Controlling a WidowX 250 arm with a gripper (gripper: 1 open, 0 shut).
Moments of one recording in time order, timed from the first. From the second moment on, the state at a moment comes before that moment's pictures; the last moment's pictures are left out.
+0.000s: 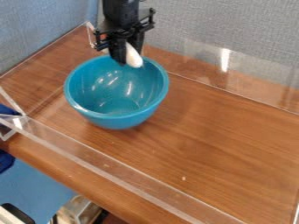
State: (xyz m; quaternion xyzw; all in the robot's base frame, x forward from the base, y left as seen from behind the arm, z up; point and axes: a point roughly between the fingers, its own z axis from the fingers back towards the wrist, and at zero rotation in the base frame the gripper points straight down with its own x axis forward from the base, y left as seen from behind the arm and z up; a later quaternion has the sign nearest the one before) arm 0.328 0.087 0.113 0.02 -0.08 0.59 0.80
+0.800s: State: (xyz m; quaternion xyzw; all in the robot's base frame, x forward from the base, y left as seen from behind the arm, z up) arm 0.311 0.078 0.109 0.03 -0.24 0.53 0.82
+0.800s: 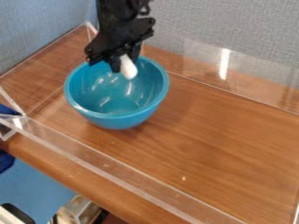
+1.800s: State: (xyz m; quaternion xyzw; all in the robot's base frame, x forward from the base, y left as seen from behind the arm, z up) arm 0.320 0.094 0.105 0.04 -0.31 0.41 0.86
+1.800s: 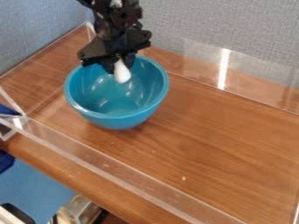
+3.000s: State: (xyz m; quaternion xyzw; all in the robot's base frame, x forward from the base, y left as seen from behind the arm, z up) arm 0.316 0.107 0.073 0.10 -0.33 0.42 0.84
